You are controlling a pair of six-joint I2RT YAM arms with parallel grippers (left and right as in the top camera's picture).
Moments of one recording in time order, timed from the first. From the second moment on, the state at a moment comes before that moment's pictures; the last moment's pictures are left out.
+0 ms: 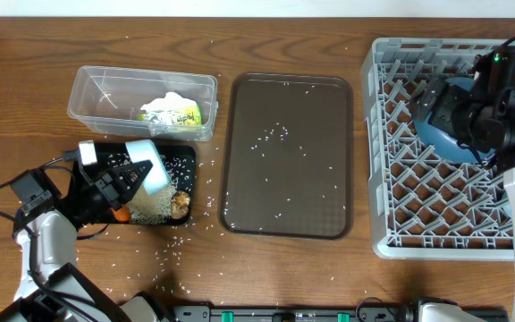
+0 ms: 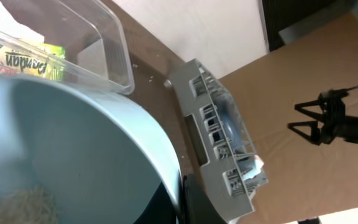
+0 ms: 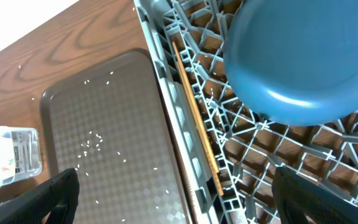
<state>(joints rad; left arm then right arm) 0.67 1.40 0.68 -0.55 1.44 0.25 -0.06 1.38 1.52 -1.09 -0.12 0.42</state>
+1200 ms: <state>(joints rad) 0.68 1.40 0.67 -0.49 1.42 0.23 -0.06 1.38 1.52 -1.10 -0.12 0.40</state>
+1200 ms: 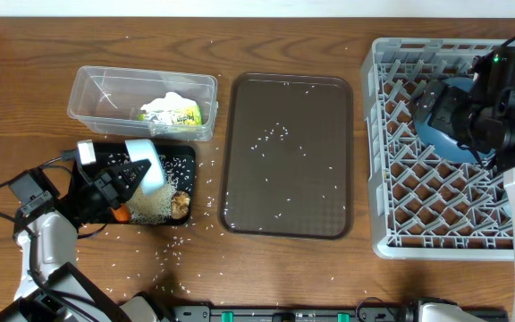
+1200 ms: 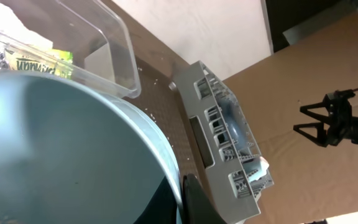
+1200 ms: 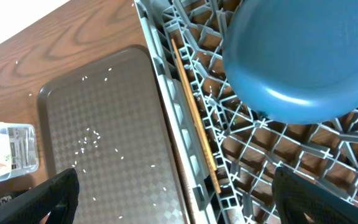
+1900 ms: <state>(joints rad) 0.67 1.40 0.66 -0.39 1.29 0.05 -0.06 1.38 1.52 -1.09 -0.12 0.40</state>
